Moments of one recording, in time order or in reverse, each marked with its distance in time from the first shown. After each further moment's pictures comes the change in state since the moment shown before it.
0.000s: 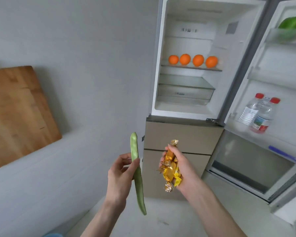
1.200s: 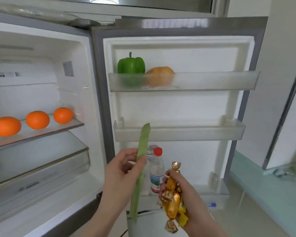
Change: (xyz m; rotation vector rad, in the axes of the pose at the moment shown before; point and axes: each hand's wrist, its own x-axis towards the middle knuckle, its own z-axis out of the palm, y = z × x) left_hand 0.207 0.096 0.520 -0.031 -0.920 0.375; right_hand 0.147 -0.293 -0.254 0.458 0.430 -0.486
